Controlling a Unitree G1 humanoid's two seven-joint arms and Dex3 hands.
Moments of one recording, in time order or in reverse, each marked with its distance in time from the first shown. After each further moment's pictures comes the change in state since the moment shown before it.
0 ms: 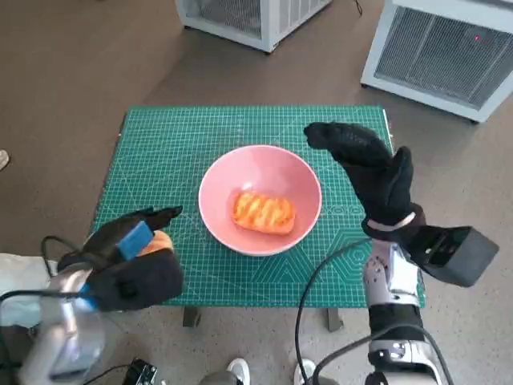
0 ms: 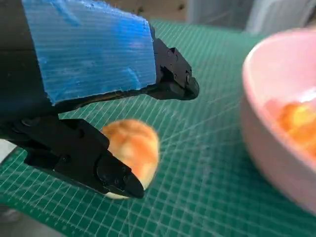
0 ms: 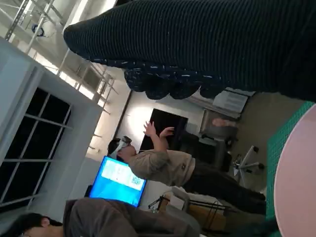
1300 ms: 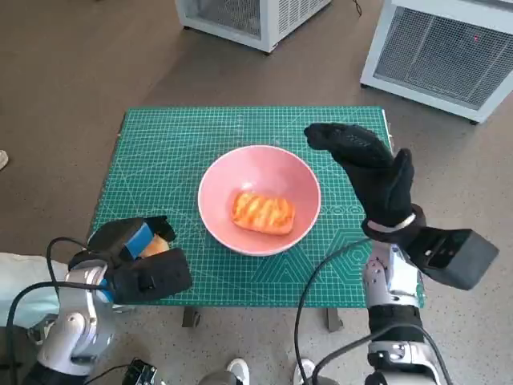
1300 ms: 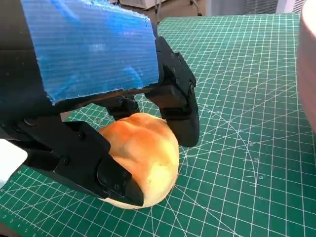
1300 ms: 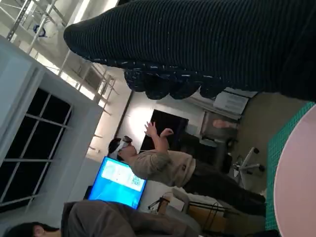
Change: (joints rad) left arm -0.017 -0.002 0.008 0.179 0.047 -0.149 0.101; right arm 0.005 0.003 -0.001 0.001 -0.002 -0.010 -0.001
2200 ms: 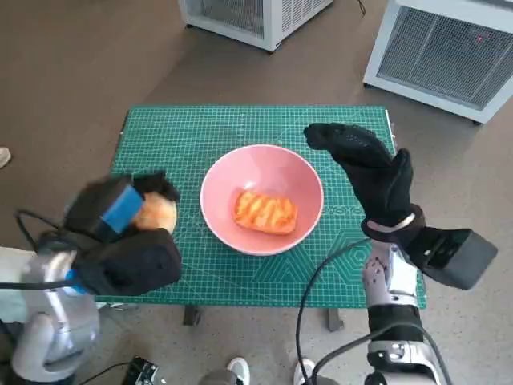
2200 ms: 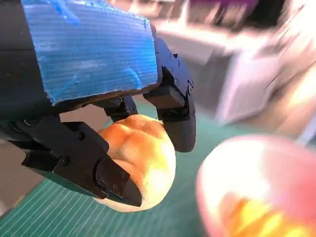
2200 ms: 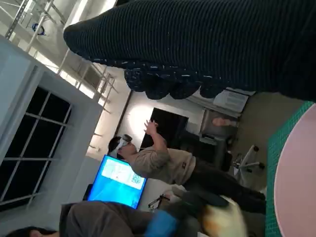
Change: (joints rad) left arm -0.177 -0.029 0.142 -0.409 -0.041 0.063 -0.097; right arm 0.000 -0.001 0.000 0.002 0.000 0.000 -0.001
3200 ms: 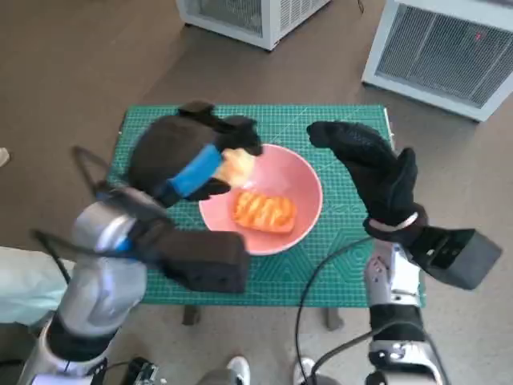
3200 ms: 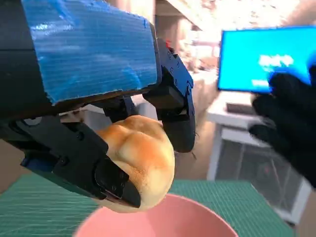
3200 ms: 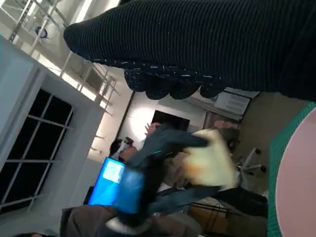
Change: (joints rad) left arm -0.317 -0.167 -0.274 0.306 0.062 -0.254 0.105; right arm 0.005 -0.004 -0.007 -0.023 0.010 0.009 0.000
